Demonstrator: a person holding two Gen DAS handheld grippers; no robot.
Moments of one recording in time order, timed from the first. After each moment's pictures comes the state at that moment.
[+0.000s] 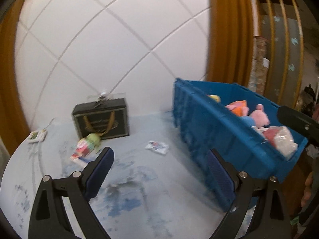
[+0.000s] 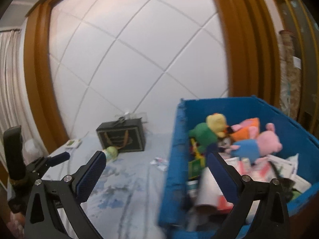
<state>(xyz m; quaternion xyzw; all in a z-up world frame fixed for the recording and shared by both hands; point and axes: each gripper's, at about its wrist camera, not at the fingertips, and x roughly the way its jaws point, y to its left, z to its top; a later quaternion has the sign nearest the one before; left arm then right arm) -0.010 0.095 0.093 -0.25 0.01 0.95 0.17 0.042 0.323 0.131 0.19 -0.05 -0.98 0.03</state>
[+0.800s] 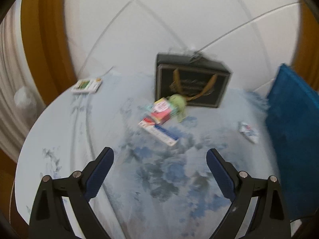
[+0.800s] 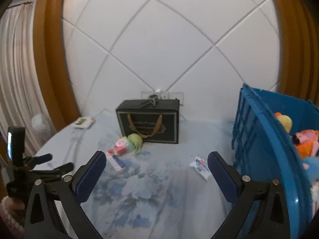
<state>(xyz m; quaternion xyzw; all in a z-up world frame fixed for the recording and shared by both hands) -0.164 -0.085 -0.011 -0.40 -0.04 0.92 -0.04 -0.136 0.191 0.072 0.27 0.00 -0.96 0.11</state>
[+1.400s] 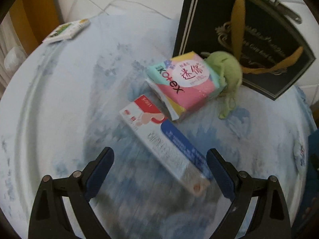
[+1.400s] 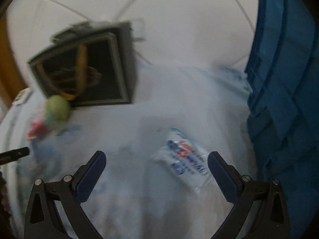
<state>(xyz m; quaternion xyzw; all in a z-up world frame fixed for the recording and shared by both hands) -0.355 -0.105 -0.181 -0.53 -0.11 0.84 -0.09 -0.350 0.243 -0.137 0.43 0.00 -0.90 0.00</state>
